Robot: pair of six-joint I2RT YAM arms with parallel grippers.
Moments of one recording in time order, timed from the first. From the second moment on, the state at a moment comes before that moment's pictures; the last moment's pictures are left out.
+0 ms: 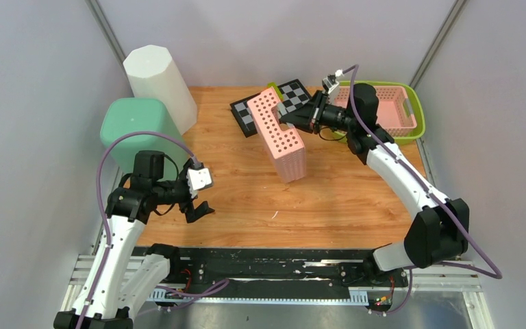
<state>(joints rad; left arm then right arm) -0.15 0.76 0.87 -0.97 0.78 0.87 0.34 1.41 1.23 0.09 -0.83 1.12</state>
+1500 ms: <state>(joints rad) -0.22 1.05 0.99 -0.42 0.63 0.40 0.33 1.40 1.37 -0.35 -0.55 0.61</state>
